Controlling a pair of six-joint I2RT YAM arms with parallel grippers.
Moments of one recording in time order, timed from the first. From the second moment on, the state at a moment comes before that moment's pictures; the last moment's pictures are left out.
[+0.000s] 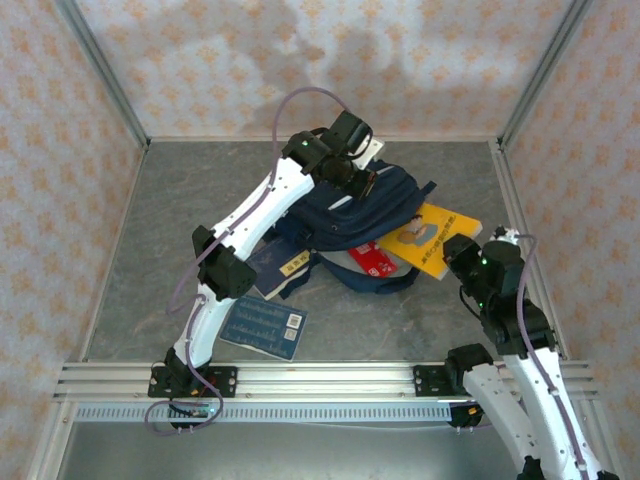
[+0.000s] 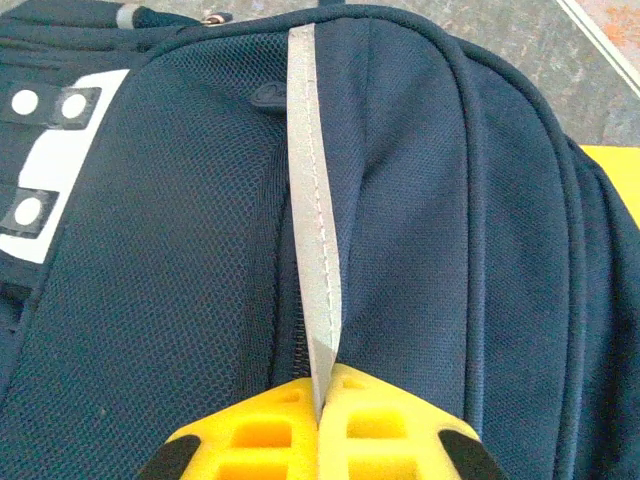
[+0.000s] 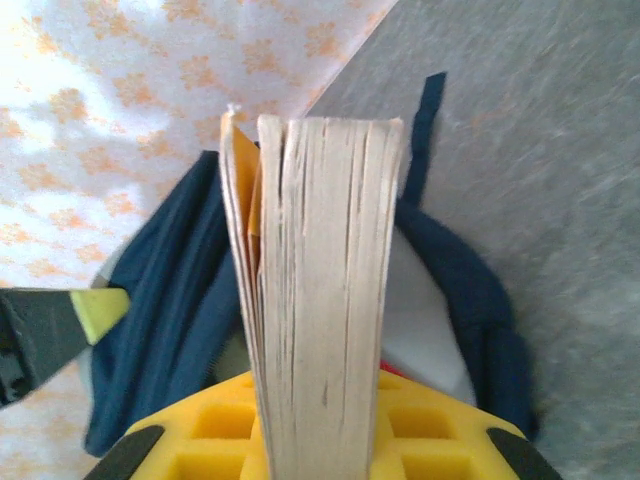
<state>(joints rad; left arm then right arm) -0.67 2.24 2.52 -1.22 0.15 -0.13 0.21 0.53 0.73 -0.65 0.05 1.00</state>
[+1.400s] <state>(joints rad) -0.86 2.34 2.50 -1.24 0.03 -0.12 0.21 0.57 0.59 -0.35 -0.04 1.25</state>
